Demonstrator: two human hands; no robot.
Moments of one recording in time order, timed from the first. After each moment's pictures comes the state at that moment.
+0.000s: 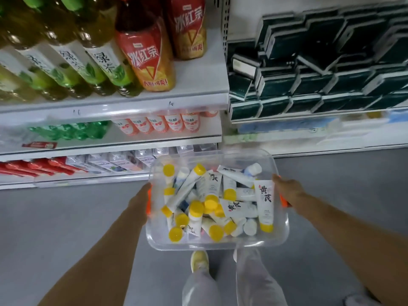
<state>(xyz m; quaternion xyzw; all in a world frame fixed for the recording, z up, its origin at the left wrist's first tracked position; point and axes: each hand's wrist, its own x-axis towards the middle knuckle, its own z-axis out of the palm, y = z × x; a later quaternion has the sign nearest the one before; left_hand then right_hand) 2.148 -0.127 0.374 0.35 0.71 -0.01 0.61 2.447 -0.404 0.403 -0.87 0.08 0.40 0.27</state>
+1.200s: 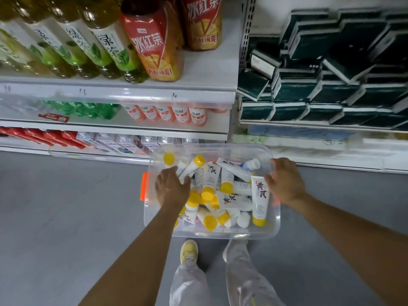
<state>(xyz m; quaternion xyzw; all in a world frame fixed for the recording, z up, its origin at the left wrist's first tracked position) 2.250 -0.219 0.400 0.74 0.63 -0.02 0.24 2.496 -0.381 0.394 -0.89 -0.41 0.22 0.04</state>
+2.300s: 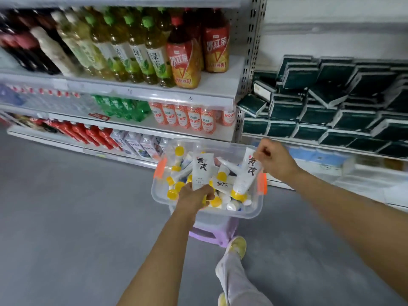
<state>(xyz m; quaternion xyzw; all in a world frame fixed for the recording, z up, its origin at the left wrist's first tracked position) 2.236 -0.380 0.496 0.41 0.58 0.19 0.68 2.477 -0.421 0.516 -0.77 -0.47 0.26 0.34</state>
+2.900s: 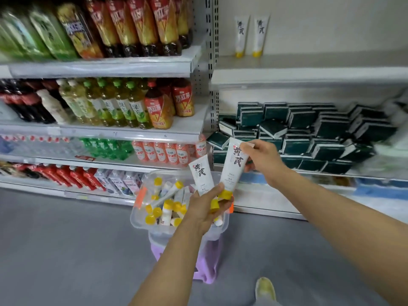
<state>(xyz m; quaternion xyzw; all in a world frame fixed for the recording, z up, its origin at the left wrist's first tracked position) 2.317 -0.473 0.582 0.31 0.43 0.25 0.81 2.490 -0.506 0.645 -0.69 -0.27 0.34 0.58</state>
